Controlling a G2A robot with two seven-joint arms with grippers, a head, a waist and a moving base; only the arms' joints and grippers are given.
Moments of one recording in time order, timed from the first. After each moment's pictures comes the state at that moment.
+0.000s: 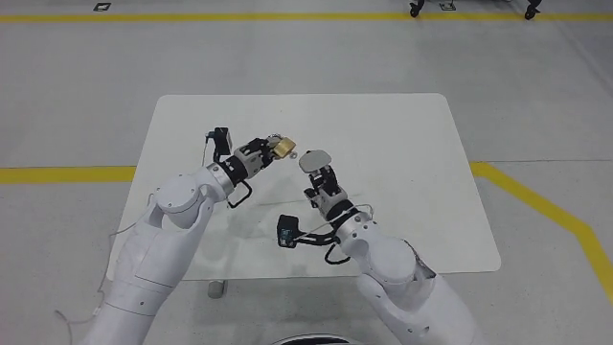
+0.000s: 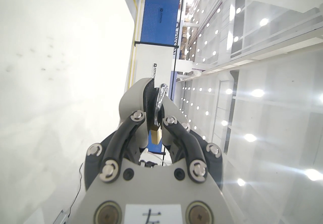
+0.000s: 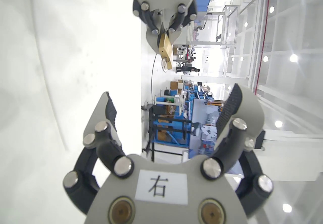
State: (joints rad) left arm 1.25 -1.18 -1.20 -1.53 -0.47 0.14 -0.52; right arm -1.58 -1.32 0.99 -2.01 -2.70 -0.33 0.19
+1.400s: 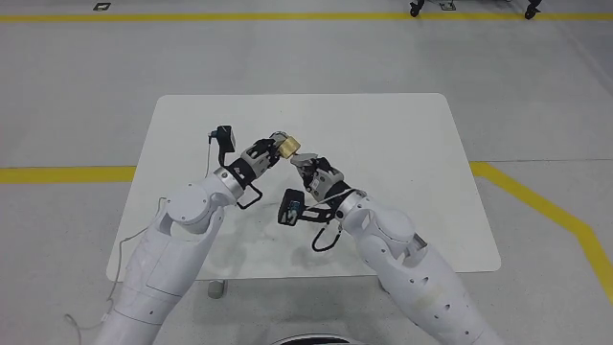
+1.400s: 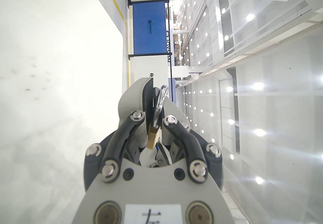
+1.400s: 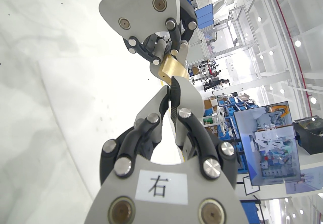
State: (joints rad) left arm 1.28 -1.20 -1.17 -1.57 -0.38 0.04 -0.44; right arm -1.44 -1.33 1.00 -1.80 -2.37 -0.24 0.04
